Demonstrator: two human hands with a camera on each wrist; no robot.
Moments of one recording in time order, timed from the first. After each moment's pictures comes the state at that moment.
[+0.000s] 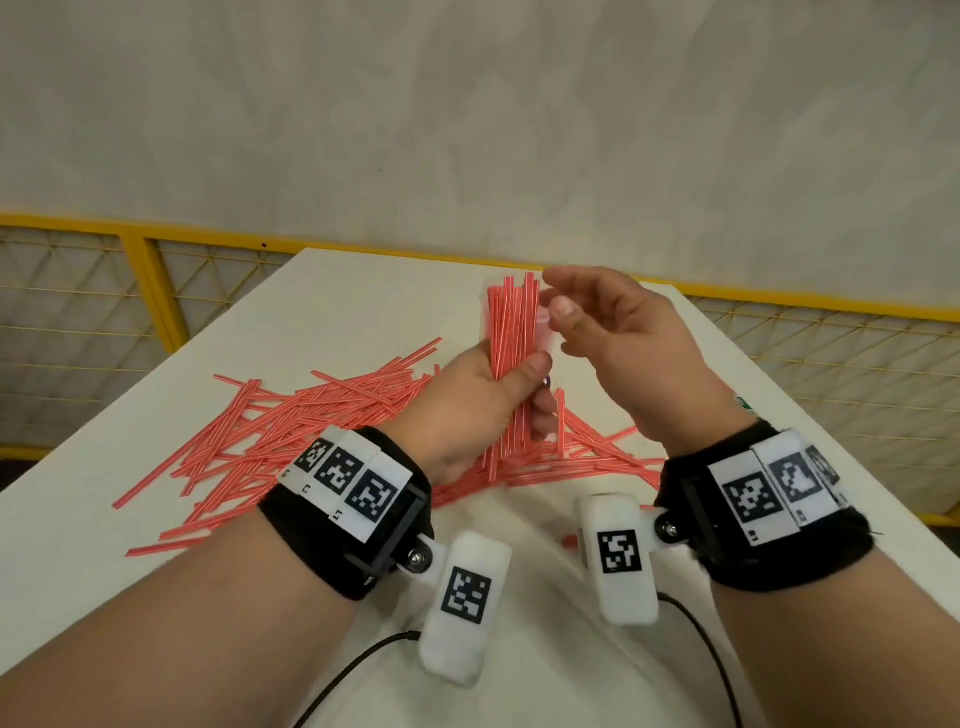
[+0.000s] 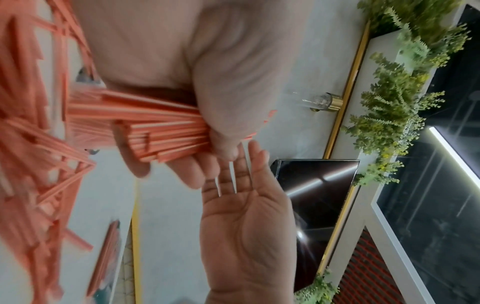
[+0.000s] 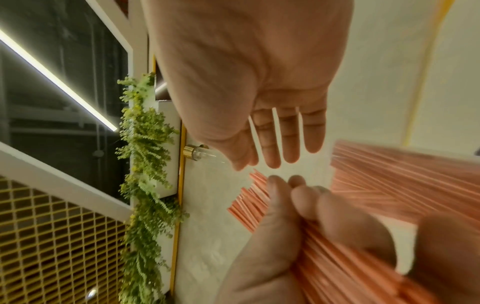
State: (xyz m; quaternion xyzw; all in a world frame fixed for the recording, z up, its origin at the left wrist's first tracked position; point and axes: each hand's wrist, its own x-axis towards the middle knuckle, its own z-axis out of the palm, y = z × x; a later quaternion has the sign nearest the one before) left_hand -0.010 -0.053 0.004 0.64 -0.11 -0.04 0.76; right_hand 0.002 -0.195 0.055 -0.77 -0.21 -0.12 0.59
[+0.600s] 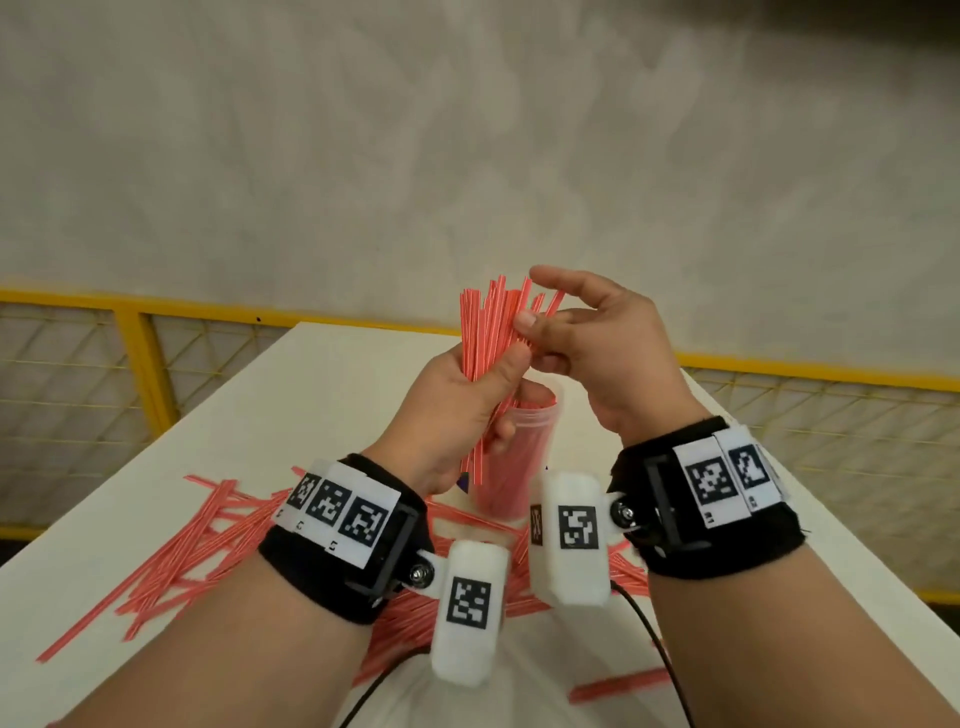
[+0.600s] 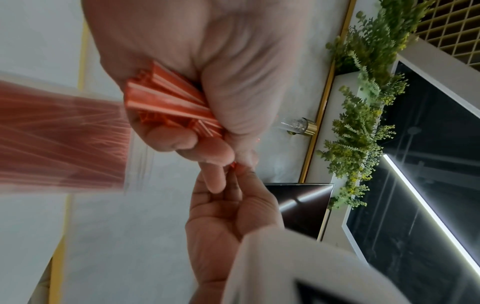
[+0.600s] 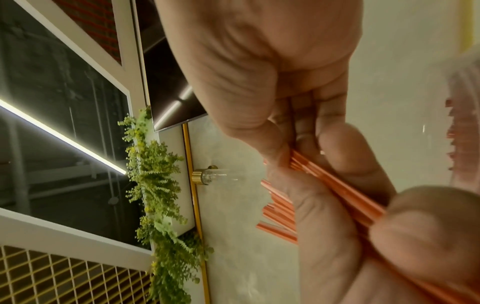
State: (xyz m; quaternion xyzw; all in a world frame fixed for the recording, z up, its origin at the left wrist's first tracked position) left_hand 0.050 -0.040 0.056 0.62 -0.13 0.05 0.78; right_hand 0.069 -0.171 0.108 -0.69 -0.17 -0.10 0.69
